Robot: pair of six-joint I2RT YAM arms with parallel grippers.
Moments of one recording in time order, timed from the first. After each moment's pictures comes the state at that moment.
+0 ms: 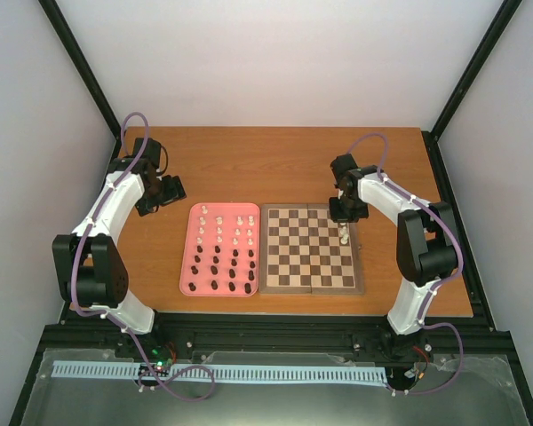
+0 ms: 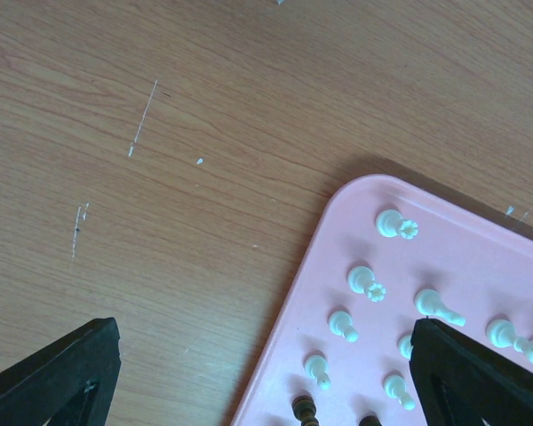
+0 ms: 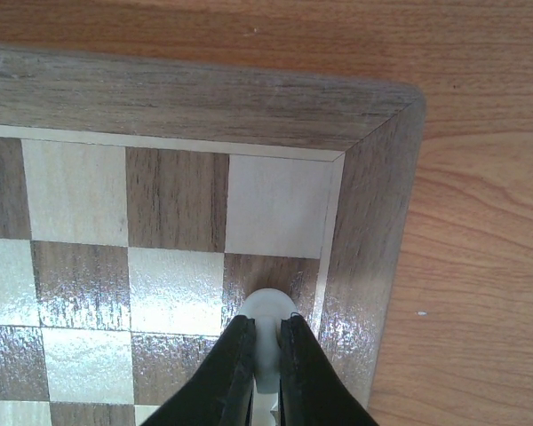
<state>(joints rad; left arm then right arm) -0.02 1.58 1.33 -0.97 -0.03 -0.47 0.30 1.82 1.31 -0.88 0.07 0.25</state>
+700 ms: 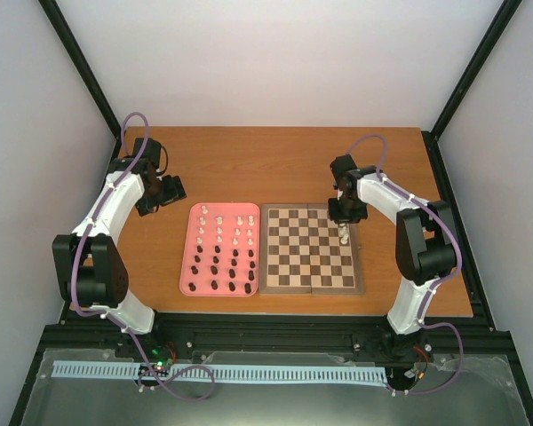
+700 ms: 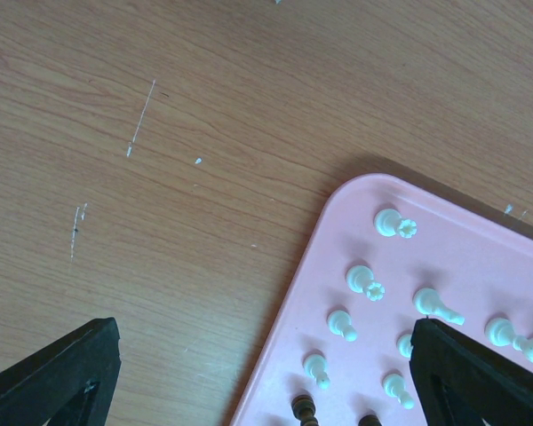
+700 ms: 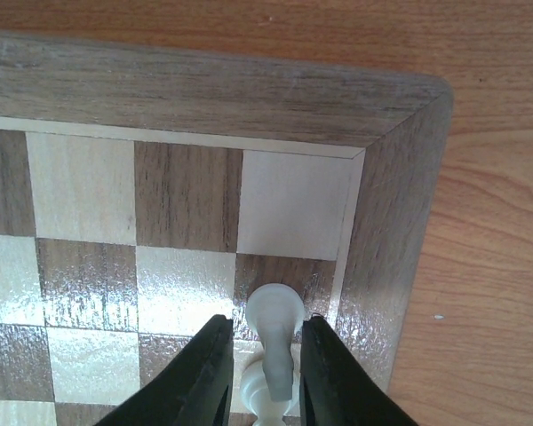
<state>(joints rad) -0.02 1.58 1.33 -0.97 -0.03 -0.47 0.30 1.84 1.31 -0.88 0.04 0.24</state>
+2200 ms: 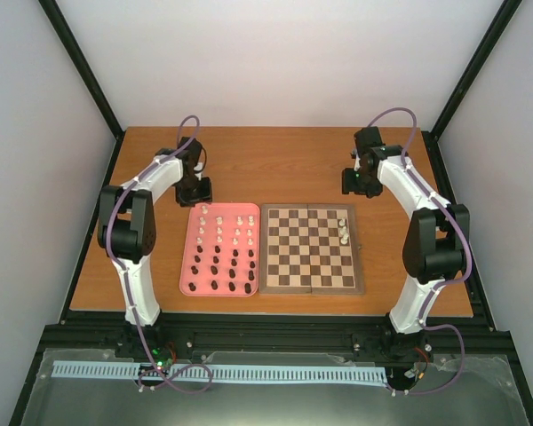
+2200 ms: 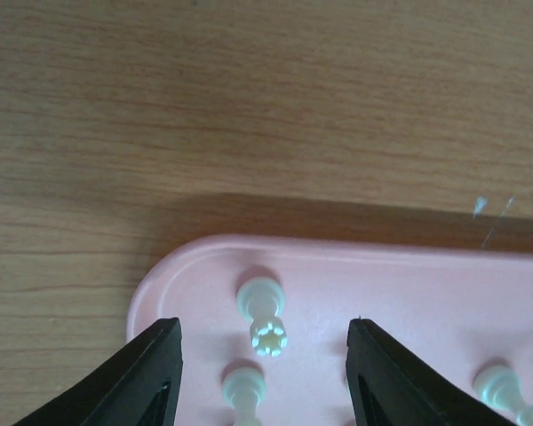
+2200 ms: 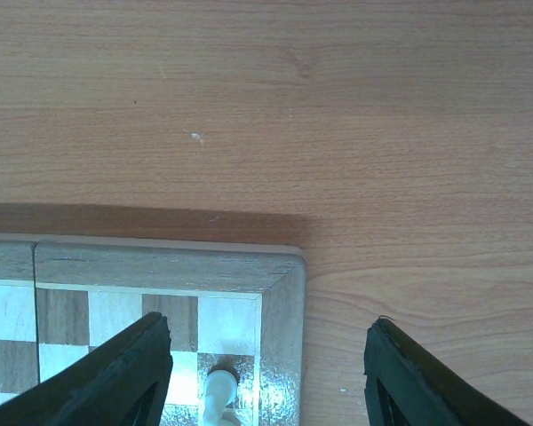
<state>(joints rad) -0.17 2.00 1.54 -0.92 0.08 -0.34 0.17 1.83 1.51 -0.89 0.01 0.18</state>
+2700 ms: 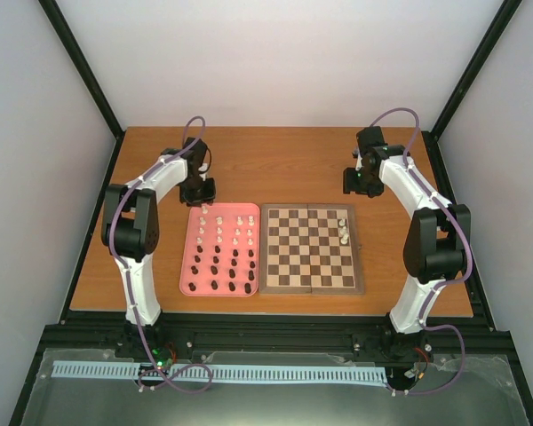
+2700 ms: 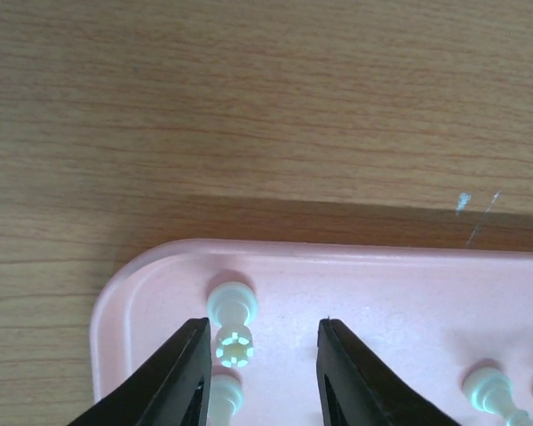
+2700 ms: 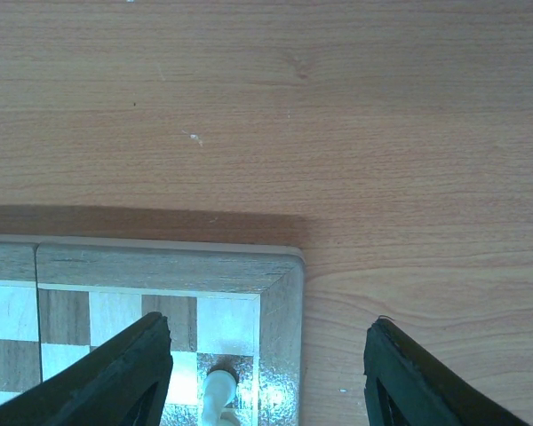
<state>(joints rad) -0.19 2.03 1.57 -0.92 0.08 -0.34 0.16 1.83 1.51 -0.89 -0.02 0.18</state>
